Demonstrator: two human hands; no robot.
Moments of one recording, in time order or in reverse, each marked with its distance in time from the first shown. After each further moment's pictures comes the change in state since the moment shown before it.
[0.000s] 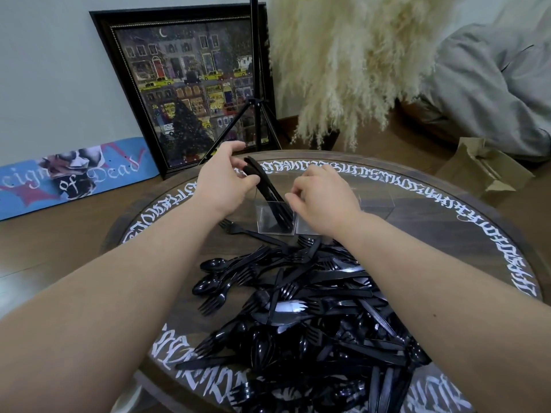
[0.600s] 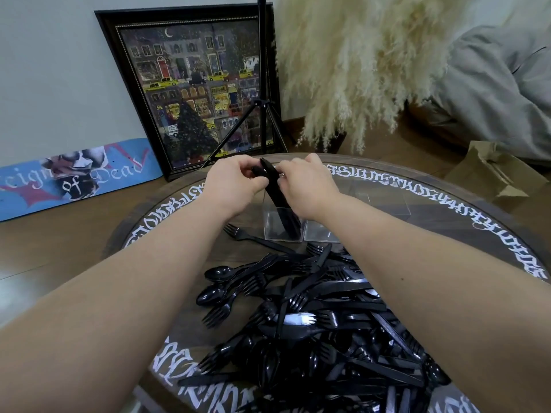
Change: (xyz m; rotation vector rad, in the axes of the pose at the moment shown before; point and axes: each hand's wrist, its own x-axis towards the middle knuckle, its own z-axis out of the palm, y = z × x) left_hand 0.013 -0.007 0.005 -0.051 -0.048 -0.014; right_hand 0.052 -0.018 0.015 0.028 -0.046 -0.004
